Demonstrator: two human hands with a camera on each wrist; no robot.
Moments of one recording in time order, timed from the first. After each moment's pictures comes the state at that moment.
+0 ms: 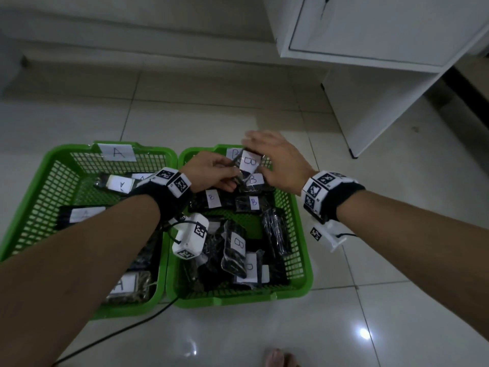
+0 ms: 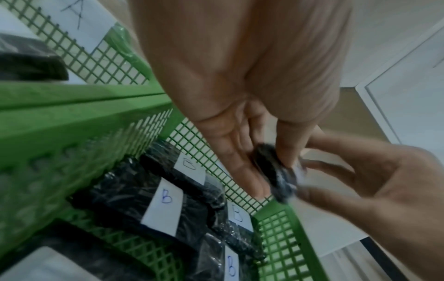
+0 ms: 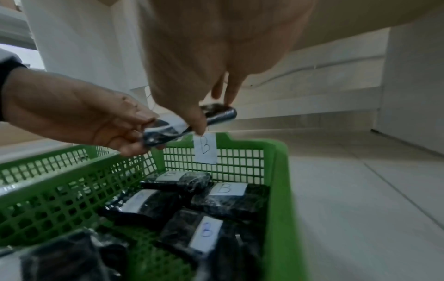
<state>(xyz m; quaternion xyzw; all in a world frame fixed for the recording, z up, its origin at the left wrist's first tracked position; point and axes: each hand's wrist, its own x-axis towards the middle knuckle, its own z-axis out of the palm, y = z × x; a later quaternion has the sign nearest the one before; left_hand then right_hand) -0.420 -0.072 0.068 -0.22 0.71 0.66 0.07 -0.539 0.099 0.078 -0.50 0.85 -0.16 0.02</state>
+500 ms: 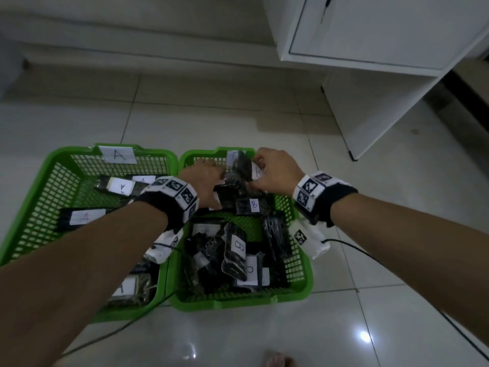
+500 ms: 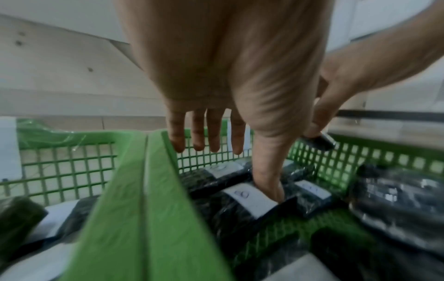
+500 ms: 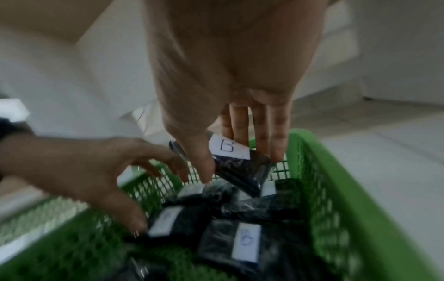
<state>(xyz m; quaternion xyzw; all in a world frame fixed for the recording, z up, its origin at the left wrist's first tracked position) -0.416 -0.085 0.055 -0.07 0.98 0.09 0.15 -0.526 0.081 0.079 -0.32 0.92 -0.15 0.16</state>
